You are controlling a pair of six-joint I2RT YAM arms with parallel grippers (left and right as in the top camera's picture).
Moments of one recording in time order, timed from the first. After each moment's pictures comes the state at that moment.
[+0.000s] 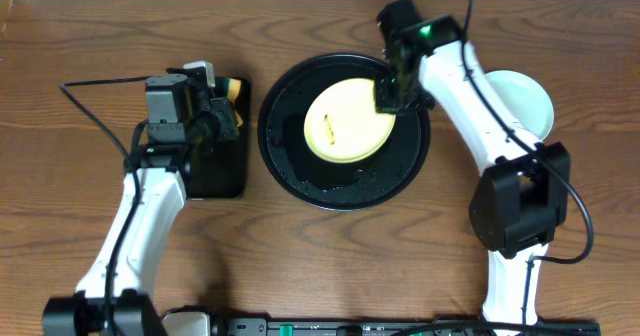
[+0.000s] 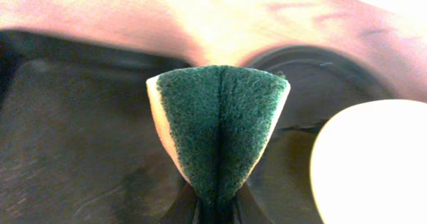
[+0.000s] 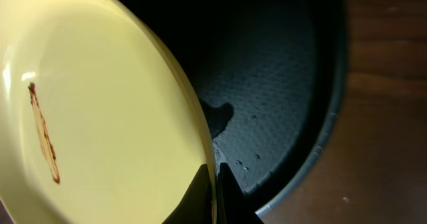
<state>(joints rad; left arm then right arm) 0.02 1.39 0.90 -0.23 0.29 -0.24 0.40 2.14 1.91 -1.22 -0.03 0.38</state>
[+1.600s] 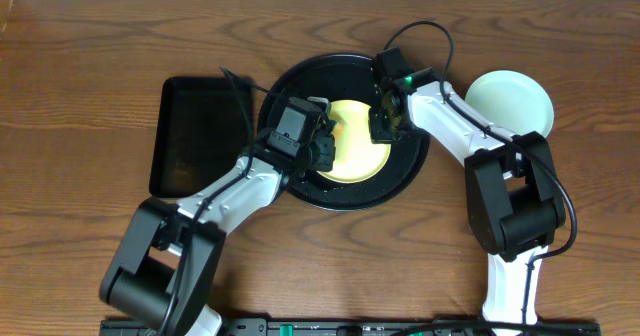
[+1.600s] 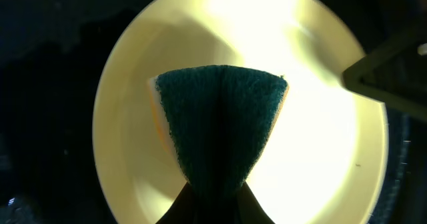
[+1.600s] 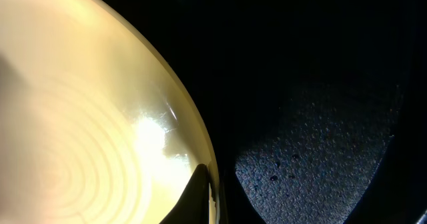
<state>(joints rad) -0.48 1.72 0.90 -0.09 0.13 -0.34 0.41 2.13 1.53 -0.82 -0.01 0.35</state>
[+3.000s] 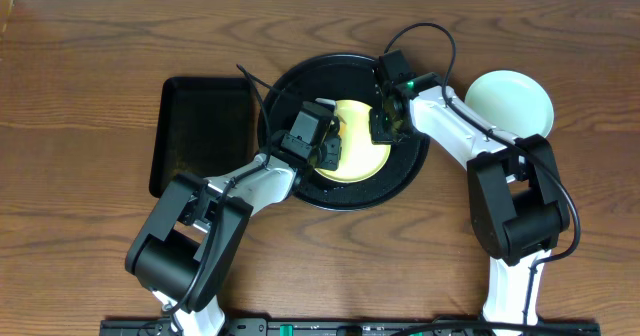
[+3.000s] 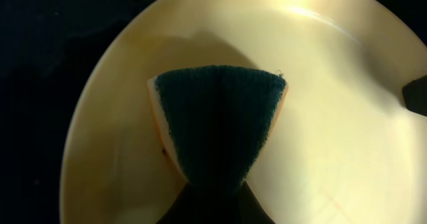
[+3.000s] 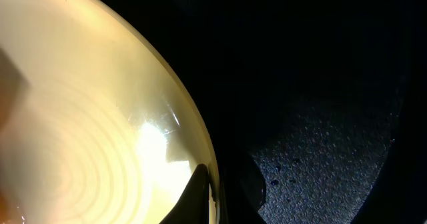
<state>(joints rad) -0.51 1.86 0.91 0.05 0.02 -0.31 0.41 2.10 1.48 -0.76 -0.01 0.35</state>
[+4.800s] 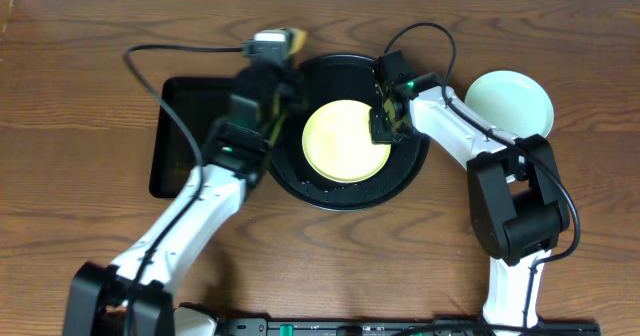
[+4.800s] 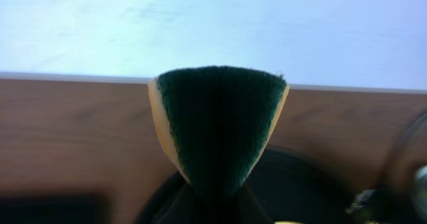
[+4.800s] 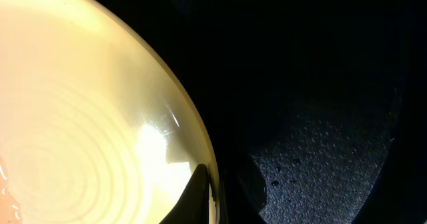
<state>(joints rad) -0.34 1.47 0.93 0.15 -0.14 -0.25 0.41 2.10 1.48 -0.75 0.00 0.35</state>
